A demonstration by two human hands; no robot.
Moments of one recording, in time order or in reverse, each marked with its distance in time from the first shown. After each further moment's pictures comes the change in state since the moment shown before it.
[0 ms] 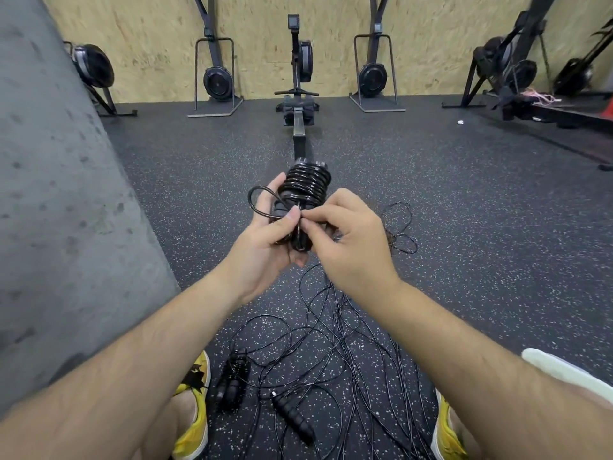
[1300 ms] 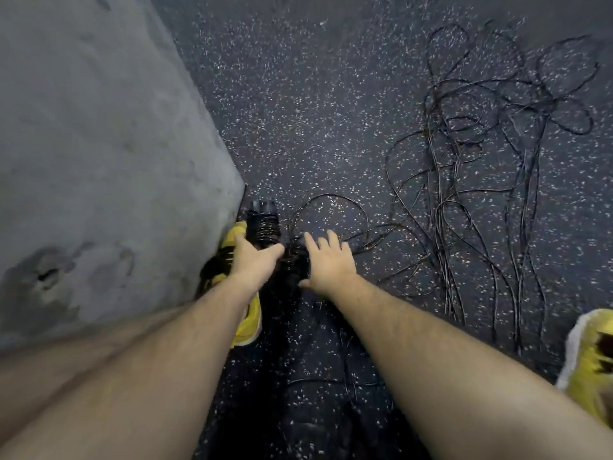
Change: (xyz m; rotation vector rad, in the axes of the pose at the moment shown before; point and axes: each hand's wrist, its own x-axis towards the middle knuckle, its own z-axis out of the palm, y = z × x) left_hand -0.078 -0.265 -0.304 0.664 0.977 -0.832; right_hand -0.248 0.224 0.331 -0.635 -1.343 0.413
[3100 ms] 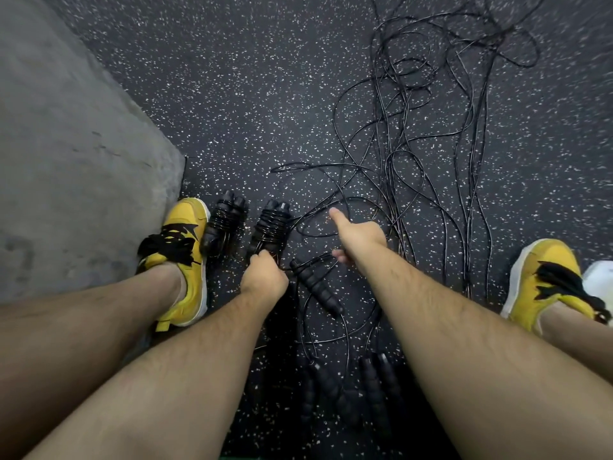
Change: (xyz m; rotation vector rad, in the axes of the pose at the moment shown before) left_hand -0.040 -0.076 0.115 0.906 -0.221 0.165; right_hand -0.069 0.114 -0.003 1.282 0.069 0.943
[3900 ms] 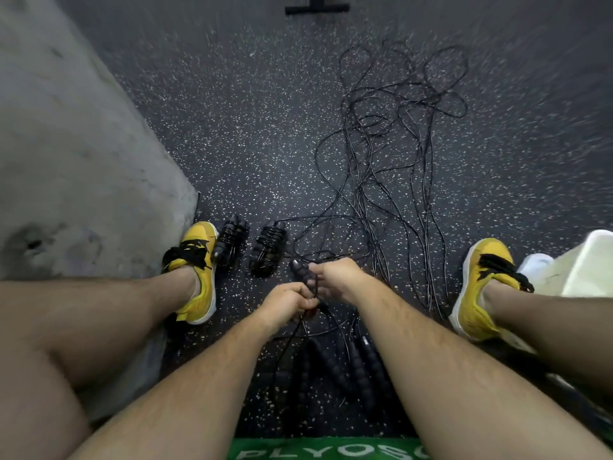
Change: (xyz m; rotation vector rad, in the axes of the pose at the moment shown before) left_hand -0.142 0.003 -0.023 -0.791 -0.416 0.204; right_hand -0.094 0.062 -0.028 0.154 -0.368 -0.048
